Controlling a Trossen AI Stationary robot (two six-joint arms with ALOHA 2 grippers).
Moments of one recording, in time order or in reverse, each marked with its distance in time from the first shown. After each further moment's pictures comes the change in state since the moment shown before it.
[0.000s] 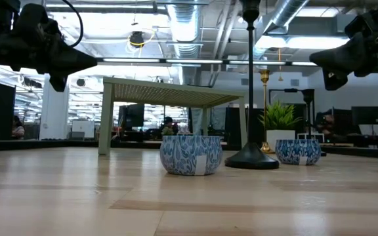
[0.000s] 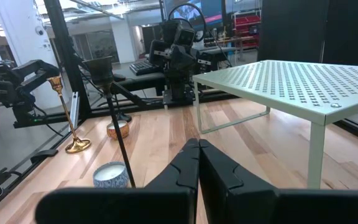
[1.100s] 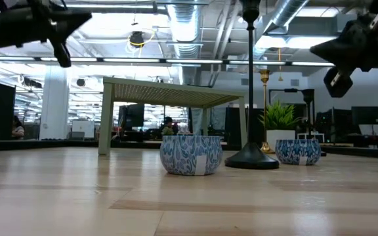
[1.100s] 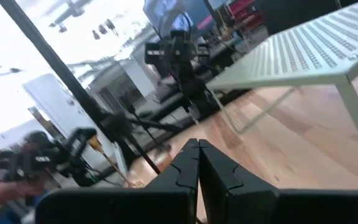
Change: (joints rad) left arm 0.000 0.000 0.000 0.434 0.035 -0.220; right arm 0.002 0.000 0.009 0.083 -0.001 0.462
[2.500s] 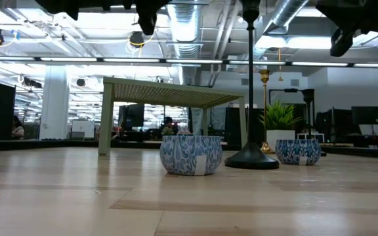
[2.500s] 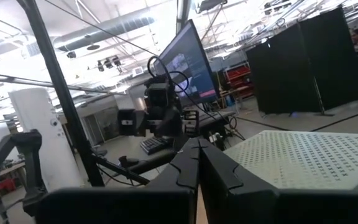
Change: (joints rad) left arm -0.054 1.056 0.680 -0.022 0.388 0.282; right arm -0.001 0.000 0.191 -0.003 0.085 -0.280
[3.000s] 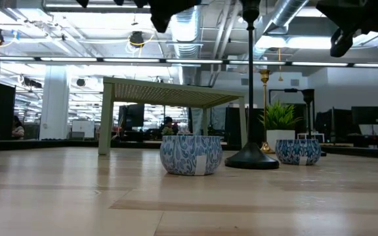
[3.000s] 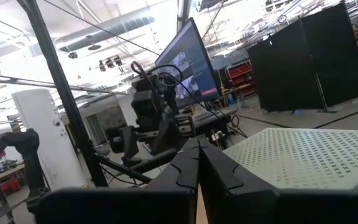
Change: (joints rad) left arm -0.066 0.132 0.194 -0.268 -0.063 0.156; right arm 0.001 0.000 0.000 -0.006 -0.005 0.017
